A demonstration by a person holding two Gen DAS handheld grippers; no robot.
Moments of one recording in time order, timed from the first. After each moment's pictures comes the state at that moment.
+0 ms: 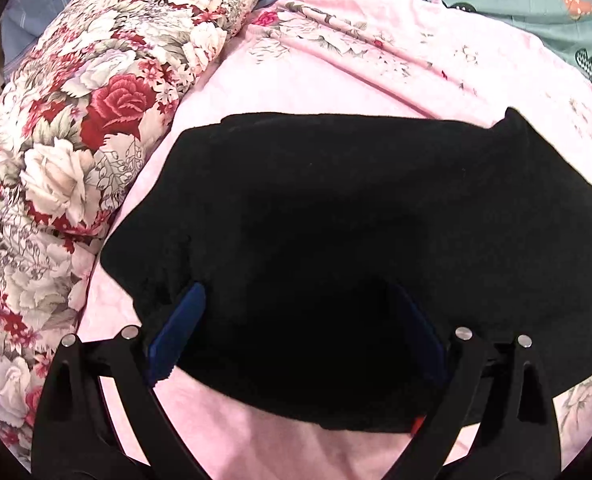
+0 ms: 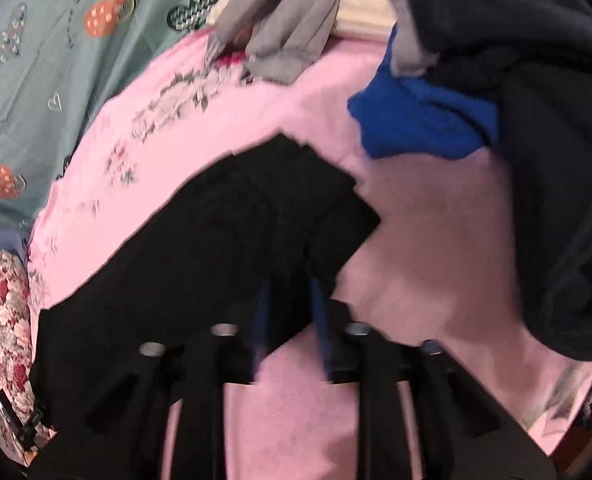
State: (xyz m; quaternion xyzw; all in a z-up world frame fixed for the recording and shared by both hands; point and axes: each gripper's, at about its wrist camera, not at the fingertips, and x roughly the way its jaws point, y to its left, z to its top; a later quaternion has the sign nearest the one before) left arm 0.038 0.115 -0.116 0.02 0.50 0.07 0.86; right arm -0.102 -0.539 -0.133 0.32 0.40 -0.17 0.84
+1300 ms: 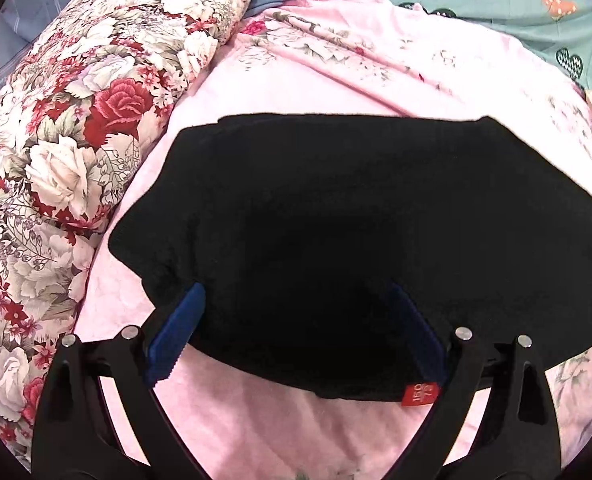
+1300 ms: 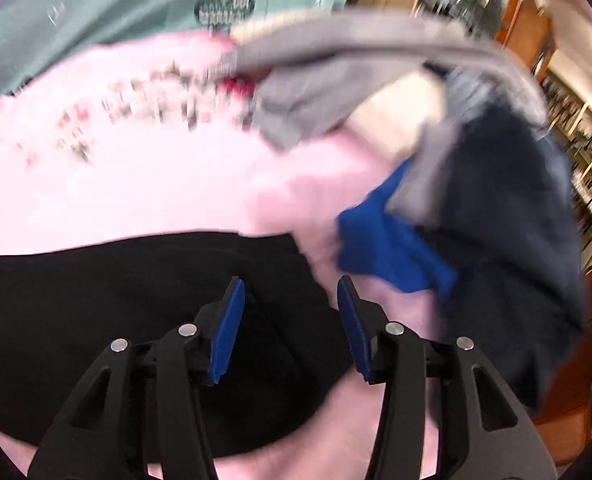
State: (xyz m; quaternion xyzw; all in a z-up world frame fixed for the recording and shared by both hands) left arm 0.020 0.107 -0.114 0.02 0.49 0.05 0.87; right arm -0.023 -0.515 -0.132 0.07 0.48 -0.25 0.84
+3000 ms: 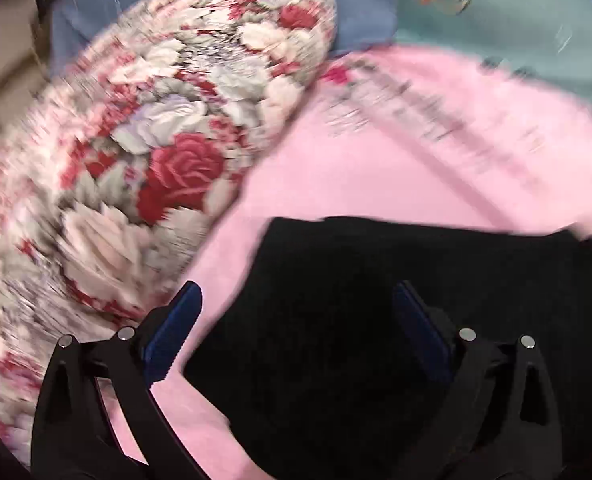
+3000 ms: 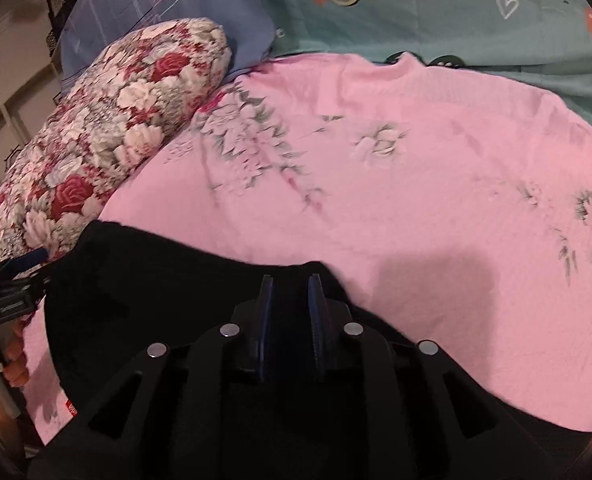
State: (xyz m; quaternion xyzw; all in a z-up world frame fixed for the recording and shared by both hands) left arm 0.084 0.154 -0.104 0.03 0.43 0.19 0.88; right arm 0.145 -0.116 -0.111 0.00 0.44 0.25 0.86
